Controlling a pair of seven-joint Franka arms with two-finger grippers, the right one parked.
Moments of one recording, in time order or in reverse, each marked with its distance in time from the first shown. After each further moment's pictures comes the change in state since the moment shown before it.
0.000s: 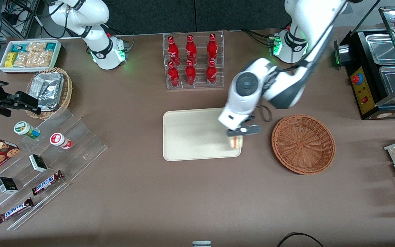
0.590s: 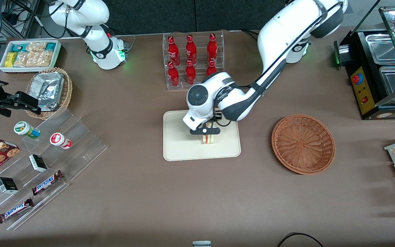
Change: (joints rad) arm -0.206 0.330 0.006 0.305 0.104 -0.112 -0.074
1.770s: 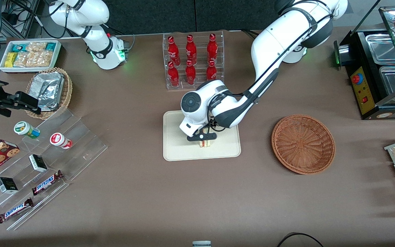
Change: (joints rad) arm -0.026 0.073 0.008 0.102 0.091 -0.027 -0.108
